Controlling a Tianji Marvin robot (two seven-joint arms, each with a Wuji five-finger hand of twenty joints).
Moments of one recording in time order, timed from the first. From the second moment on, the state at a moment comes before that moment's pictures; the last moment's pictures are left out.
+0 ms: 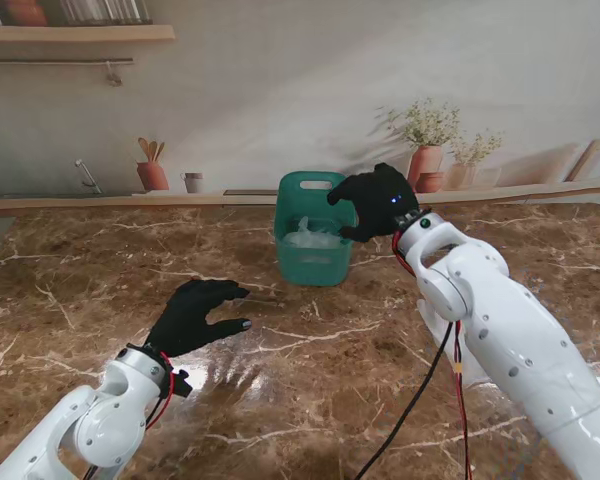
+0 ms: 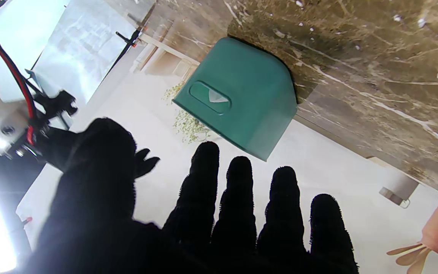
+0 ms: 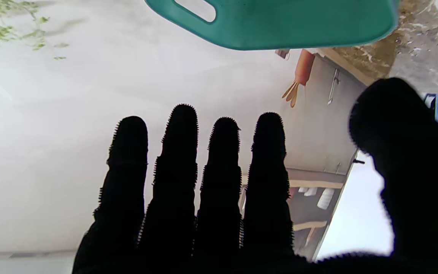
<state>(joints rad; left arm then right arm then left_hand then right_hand) 1.75 -1.11 -1.27 -1.74 0.63 -0.17 0.12 -1.15 -1.06 1.07 -1.49 -1.24 -0.15 -0.15 0.71 -0.20 0.09 -0.07 0.58 0.06 0.23 0.19 0.50 0.03 0.25 0.23 0.33 0.11 0.18 0.41 -0.03 0.08 0.40 0.39 0.27 -0.71 0.94 -0.16 0.74 -0.20 0.35 0.48 0.82 -0.12 0.23 0.38 0.85 -0.04 0.26 0.47 0.48 0.05 0.87 0.57</state>
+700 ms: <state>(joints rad) 1.71 -1.12 -1.24 -1.72 0.60 -0.22 0.11 -1.78 -1.06 1.46 -1.71 -1.28 0.09 -0.27 0.71 -0.16 0.03 -0.06 0.58 0.06 0.21 0.18 0.48 0.03 0.24 0.22 0.31 0.10 0.17 0.38 -0.03 0.06 0.46 0.33 0.39 -0.81 1.04 -0.14 0.74 -0.19 0.36 0.48 0.86 -0.11 0.22 0.37 0.84 -0.05 0.23 0.40 0.48 0.04 0.83 0.51</state>
